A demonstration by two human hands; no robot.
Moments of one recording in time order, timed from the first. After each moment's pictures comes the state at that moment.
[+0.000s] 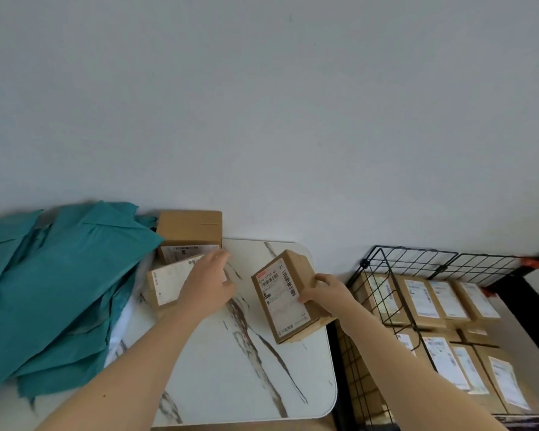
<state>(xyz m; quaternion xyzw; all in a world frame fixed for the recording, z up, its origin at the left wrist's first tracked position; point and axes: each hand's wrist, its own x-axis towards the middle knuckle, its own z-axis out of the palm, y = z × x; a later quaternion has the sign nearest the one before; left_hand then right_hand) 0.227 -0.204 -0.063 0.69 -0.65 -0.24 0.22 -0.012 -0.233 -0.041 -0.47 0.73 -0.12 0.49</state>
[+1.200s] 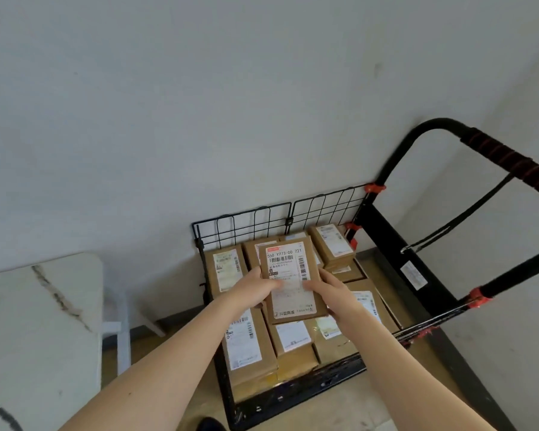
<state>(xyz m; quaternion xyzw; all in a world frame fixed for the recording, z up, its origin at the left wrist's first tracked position) -0.305 -0.275 -0.078 0.56 -0.51 -0.64 0.10 -0.473 -0.222 -0.084 -0.26 0.71 -0.34 0.56</state>
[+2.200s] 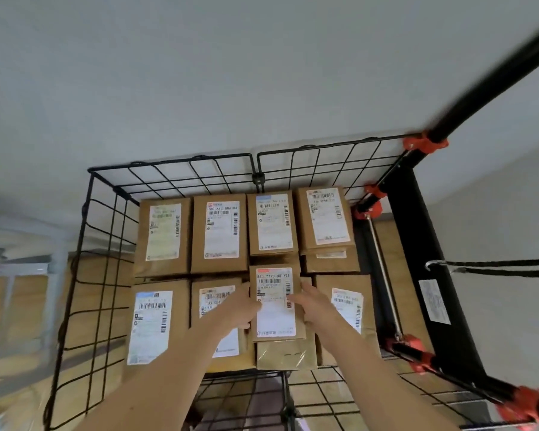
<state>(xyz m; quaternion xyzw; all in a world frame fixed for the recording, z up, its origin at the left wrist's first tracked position) -0.489 -0.329 -0.239 0.71 -0.33 -0.63 -0.05 -0.643 -0.319 -0.265 -0.20 0.68 -0.08 0.70</state>
